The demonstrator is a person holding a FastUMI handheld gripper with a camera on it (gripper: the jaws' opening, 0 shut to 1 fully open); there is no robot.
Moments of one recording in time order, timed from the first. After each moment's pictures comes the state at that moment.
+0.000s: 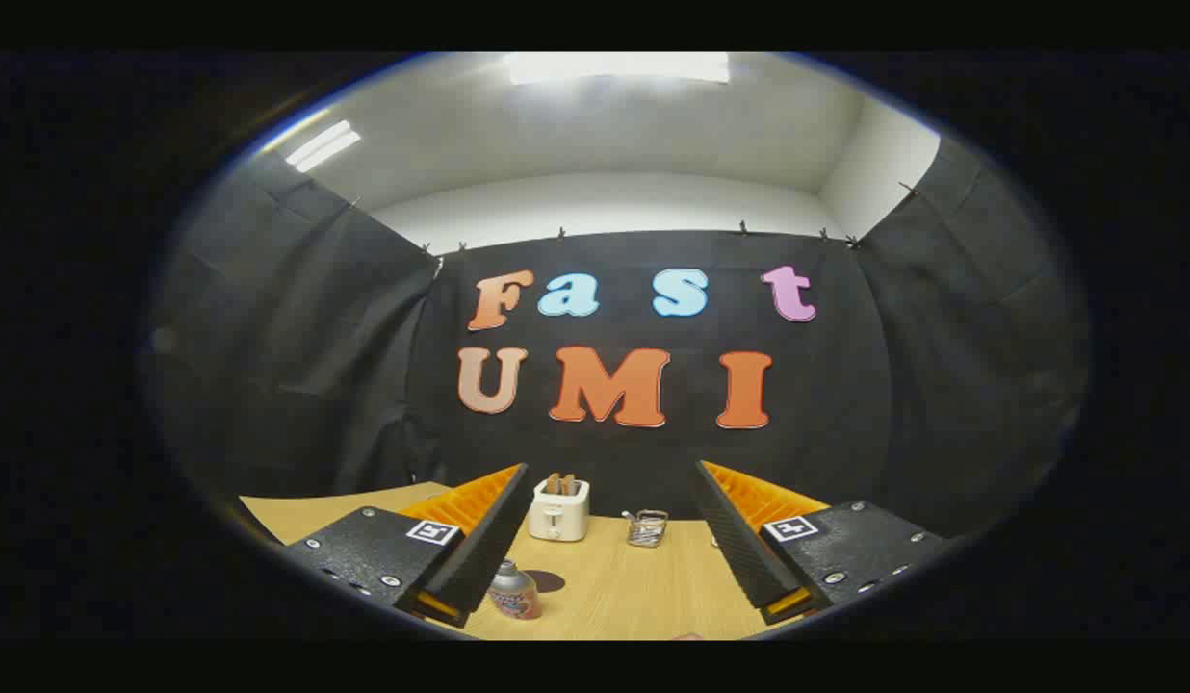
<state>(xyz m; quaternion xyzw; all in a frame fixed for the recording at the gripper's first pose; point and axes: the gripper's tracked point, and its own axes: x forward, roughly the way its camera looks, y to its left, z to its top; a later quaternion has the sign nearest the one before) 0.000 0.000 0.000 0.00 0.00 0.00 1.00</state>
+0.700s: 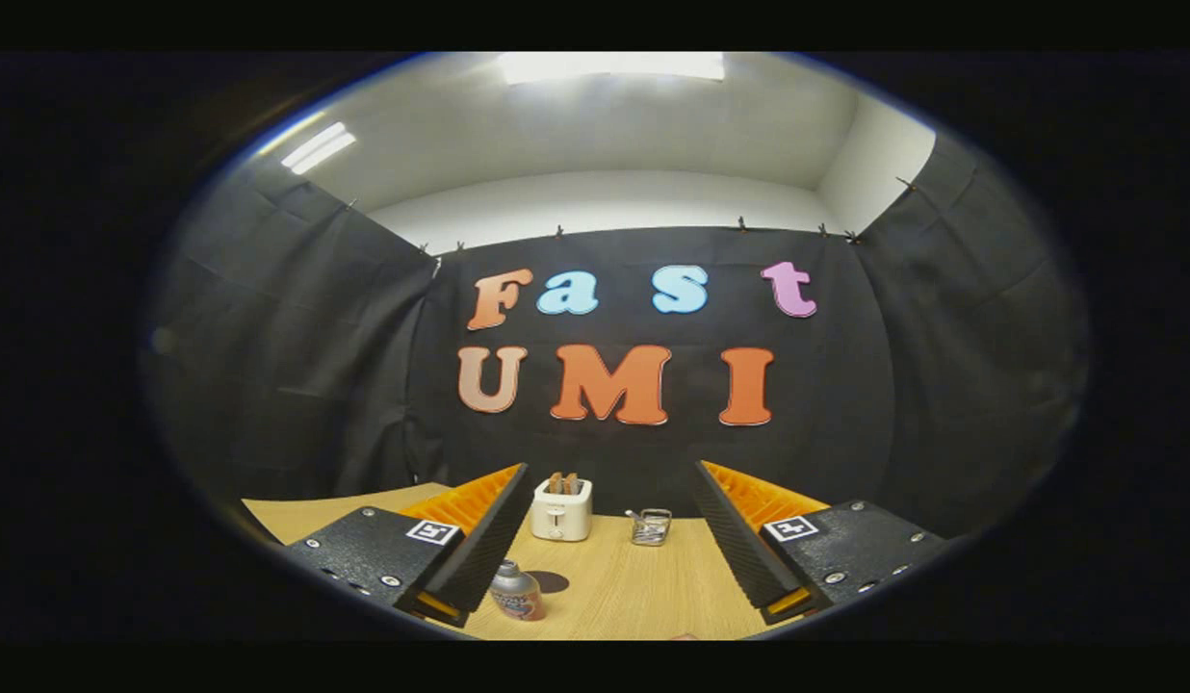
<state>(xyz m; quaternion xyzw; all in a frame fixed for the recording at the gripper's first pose) 0.005 0.001 -0.006 0.01 0.01 0.00 1.00</state>
